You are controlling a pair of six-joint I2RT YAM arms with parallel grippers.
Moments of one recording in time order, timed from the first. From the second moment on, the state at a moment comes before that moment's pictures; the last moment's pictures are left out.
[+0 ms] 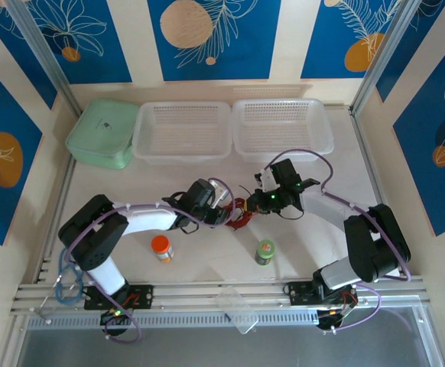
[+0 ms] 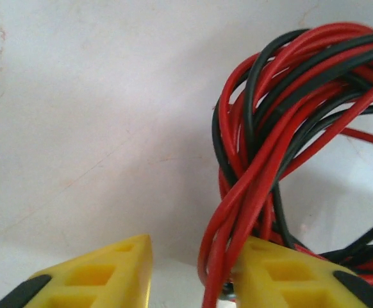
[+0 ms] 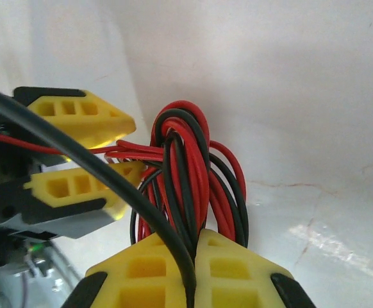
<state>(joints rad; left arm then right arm) -0.81 1.66 0.80 0.01 0.09 -0.21 0.41 1.45 0.76 -0.37 -0.61 0.47</state>
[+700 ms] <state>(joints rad) -0.81 1.37 0.80 -0.13 0.16 -0.39 0.34 1.31 0.63 -0.14 -0.76 0.64</state>
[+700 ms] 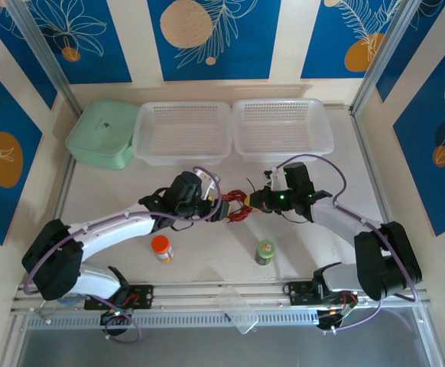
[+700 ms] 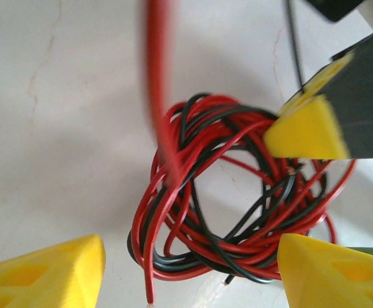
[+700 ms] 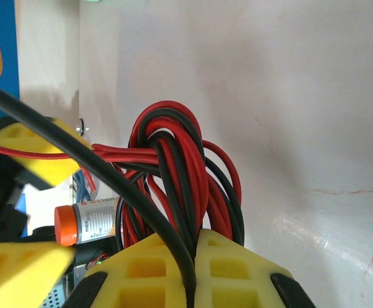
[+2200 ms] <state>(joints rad) -0.75 1.42 0.63 0.38 0.65 -0.54 0.34 1.23 0.69 -0.32 -0.82 0.57</state>
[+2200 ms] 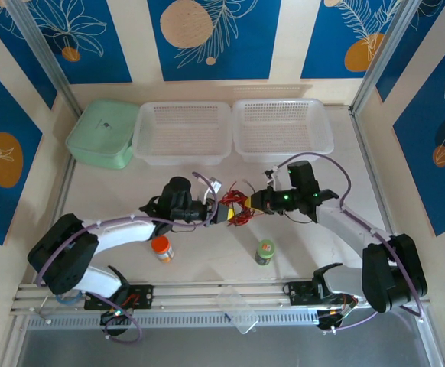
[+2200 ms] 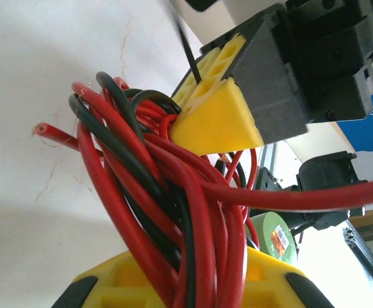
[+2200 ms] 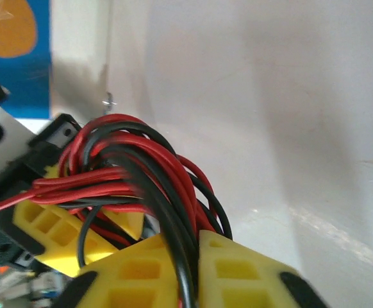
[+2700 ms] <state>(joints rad) -0.75 1.34 0.81 -0.03 0.69 -0.29 0.39 1.14 0.95 -0.69 -0.60 0.19</state>
